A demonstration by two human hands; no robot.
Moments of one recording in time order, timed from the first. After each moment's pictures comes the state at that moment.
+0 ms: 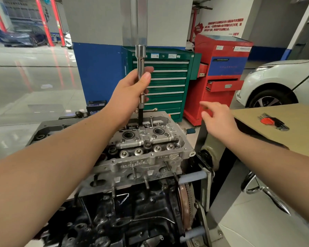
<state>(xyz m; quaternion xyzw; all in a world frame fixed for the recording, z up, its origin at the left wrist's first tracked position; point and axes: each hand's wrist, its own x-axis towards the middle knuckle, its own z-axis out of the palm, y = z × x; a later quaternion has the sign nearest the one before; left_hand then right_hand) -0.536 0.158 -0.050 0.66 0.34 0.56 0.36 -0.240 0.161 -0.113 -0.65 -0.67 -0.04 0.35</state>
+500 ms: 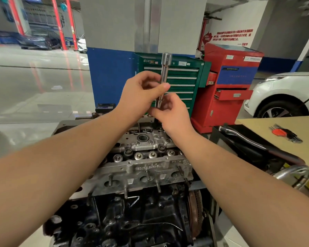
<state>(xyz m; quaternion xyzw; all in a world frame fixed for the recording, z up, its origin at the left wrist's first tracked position) -0.553 0.154 -0.046 0.66 0.37 0.60 0.27 -0.424 0.149 -0.083 -0.46 -0.63 0.27 0.56</state>
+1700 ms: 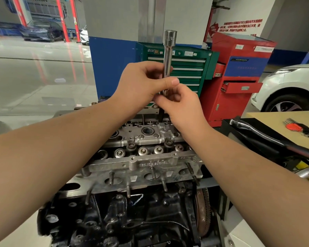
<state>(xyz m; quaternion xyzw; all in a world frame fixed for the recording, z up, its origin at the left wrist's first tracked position) -0.564 0.158 -0.051 0.69 0.36 0.57 0.26 -0.420 0.148 -0.088 -0.44 -0.64 0.28 0.56</state>
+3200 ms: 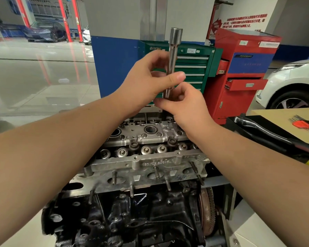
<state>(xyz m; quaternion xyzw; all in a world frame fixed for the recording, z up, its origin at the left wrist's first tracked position) -0.565 0.158 -0.048 0.72 0.32 0.53 0.31 -0.418 0.152 -0.092 -0.47 -0.64 0.27 0.55</state>
